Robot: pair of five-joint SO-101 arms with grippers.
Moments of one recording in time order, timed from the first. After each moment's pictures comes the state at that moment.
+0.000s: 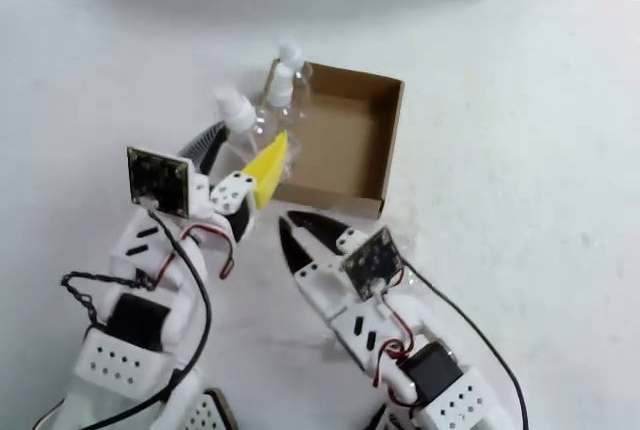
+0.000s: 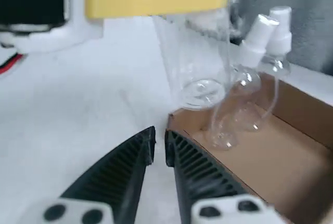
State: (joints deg) left arm 13.8 -71.8 72.7 17.6 7.1; right arm -41.0 -98.4 94.2 25.4 4.2
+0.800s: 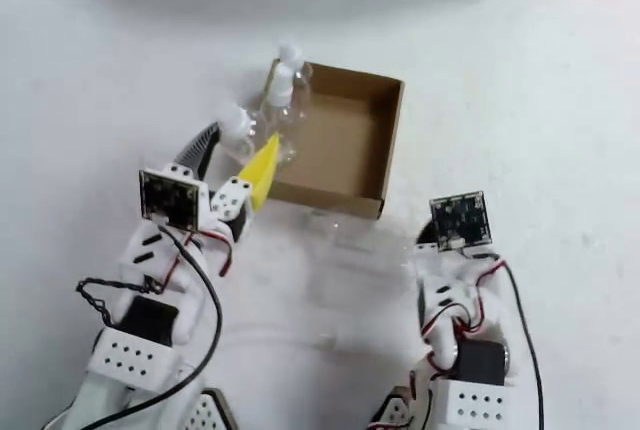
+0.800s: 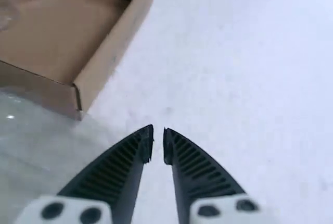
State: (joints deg) left arm 11.1 -71.3 83.6 2.2 2.3; right arm 3.0 -98.9 90.0 49.0 19.6
